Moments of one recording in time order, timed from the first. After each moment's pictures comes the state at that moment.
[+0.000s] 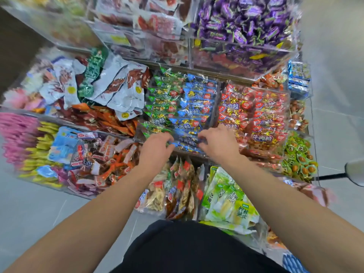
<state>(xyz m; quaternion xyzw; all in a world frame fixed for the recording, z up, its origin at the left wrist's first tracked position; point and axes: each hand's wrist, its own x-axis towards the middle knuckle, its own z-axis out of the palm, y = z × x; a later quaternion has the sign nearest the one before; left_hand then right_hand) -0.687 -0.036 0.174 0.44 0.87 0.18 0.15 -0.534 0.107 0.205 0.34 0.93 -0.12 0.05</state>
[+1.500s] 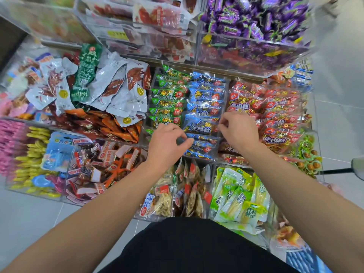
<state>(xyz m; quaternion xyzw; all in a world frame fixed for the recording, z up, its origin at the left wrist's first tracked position) -0.711 -0.010 0.178 0.49 0.81 0.28 0.15 -0.556 0.152 0.207 0.43 0.90 -0.12 -0.02</state>
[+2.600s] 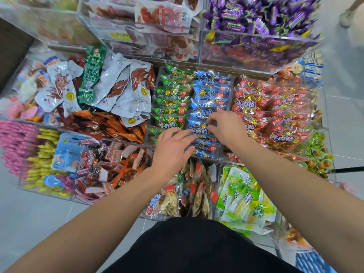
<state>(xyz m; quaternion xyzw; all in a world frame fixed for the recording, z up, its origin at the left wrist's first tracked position) -0.705 -0.023 0.173 0.58 0.79 0.17 0.13 -0.587 0.147 0.189 0.39 0.90 -0.19 0.00</state>
